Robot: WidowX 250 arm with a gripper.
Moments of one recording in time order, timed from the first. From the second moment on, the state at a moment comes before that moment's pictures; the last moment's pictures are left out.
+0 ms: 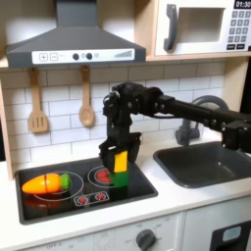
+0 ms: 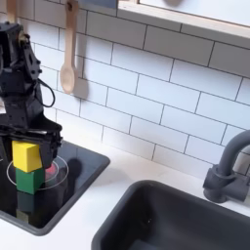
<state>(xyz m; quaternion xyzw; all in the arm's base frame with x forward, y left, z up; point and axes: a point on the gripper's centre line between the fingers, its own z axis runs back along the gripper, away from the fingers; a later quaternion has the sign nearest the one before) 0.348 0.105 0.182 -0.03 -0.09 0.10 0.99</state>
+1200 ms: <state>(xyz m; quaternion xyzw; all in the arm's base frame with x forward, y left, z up) 0.358 0.102 0.220 -0.04 -0.12 0.10 0.99</state>
